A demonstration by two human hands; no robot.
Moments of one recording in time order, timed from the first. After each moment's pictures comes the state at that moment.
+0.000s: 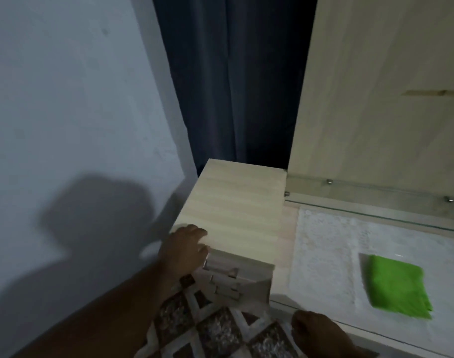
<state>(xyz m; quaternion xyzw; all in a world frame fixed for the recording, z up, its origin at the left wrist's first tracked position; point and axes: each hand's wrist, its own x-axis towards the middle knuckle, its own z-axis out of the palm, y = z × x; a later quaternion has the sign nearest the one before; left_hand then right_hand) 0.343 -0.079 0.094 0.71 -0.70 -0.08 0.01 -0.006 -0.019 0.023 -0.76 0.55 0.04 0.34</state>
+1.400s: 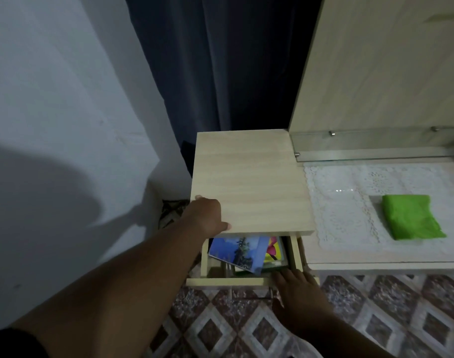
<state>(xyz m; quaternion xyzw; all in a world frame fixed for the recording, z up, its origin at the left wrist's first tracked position) 0.385 -0.167 0.092 0.61 -0.74 -0.21 -0.18 0.168 0.017 0.020 -0.77 0.62 0.06 0.14</state>
